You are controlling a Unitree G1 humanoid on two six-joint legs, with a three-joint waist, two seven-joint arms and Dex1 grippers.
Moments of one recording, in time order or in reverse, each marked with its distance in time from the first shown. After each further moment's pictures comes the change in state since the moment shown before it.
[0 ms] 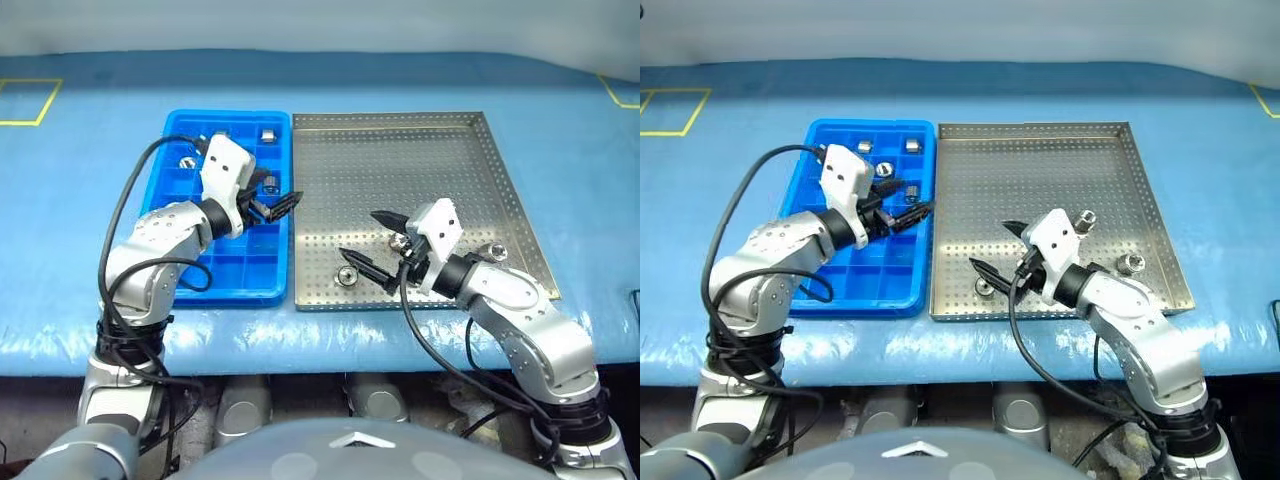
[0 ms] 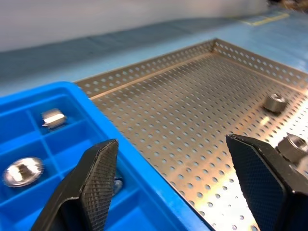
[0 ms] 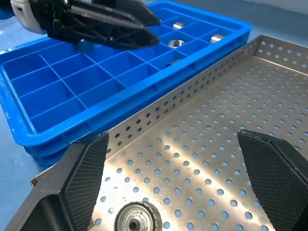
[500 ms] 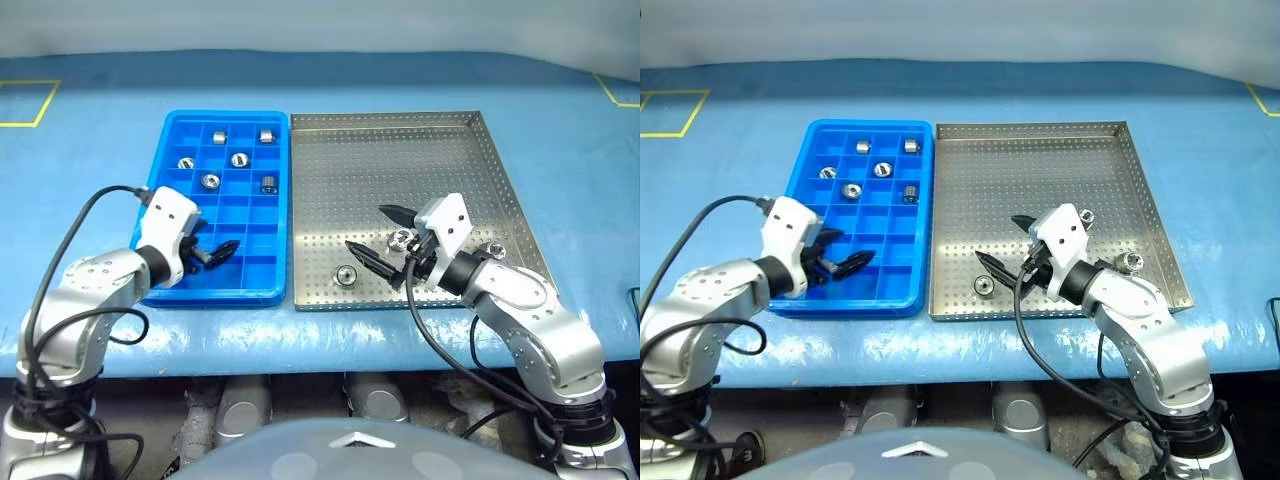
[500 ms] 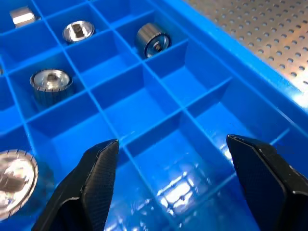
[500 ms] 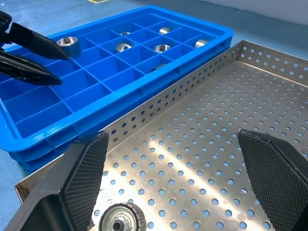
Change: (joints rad) left arm 0.322 0.230 0.191 -0.207 -0.053 0.133 -0.004; right arm -0.025 -0.007 -0.019 0.017 0.003 0.002 0.001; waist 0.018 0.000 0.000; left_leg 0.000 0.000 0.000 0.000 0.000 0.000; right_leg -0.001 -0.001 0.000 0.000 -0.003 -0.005
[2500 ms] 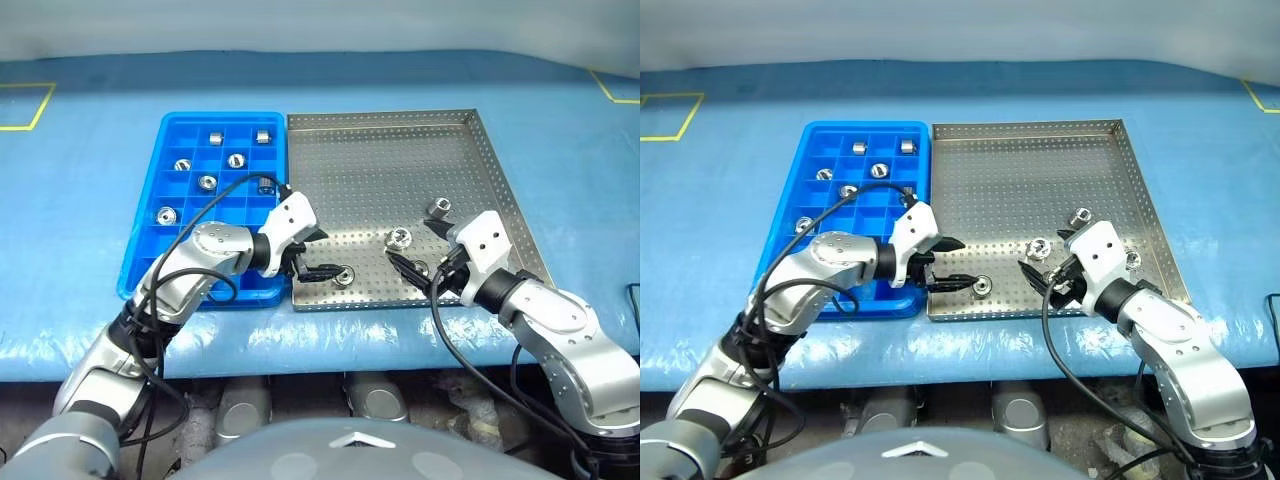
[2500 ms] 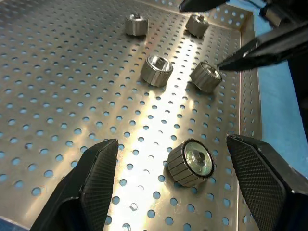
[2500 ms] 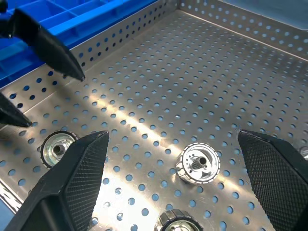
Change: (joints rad) left arm -0.435 -0.155 -0.617 0.348 0.049 -0.270 -0.260; right arm 0.190 -0.078 -0.134 -0.090 -0.052 0.025 -0.075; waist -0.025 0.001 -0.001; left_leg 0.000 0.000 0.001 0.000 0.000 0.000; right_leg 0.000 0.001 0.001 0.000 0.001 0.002
